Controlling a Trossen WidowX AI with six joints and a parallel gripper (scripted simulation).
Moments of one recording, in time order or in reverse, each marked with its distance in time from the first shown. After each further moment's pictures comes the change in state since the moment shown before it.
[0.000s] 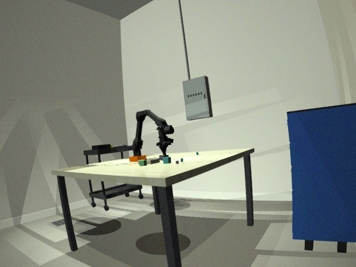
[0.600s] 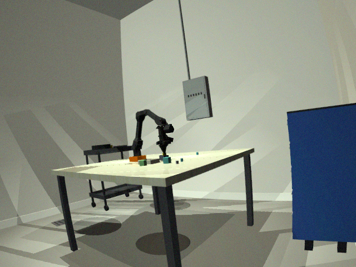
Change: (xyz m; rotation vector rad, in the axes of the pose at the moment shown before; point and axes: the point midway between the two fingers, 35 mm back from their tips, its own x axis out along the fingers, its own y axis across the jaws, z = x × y) arm -0.009 0.000 0.000 0.001 0.000 0.000
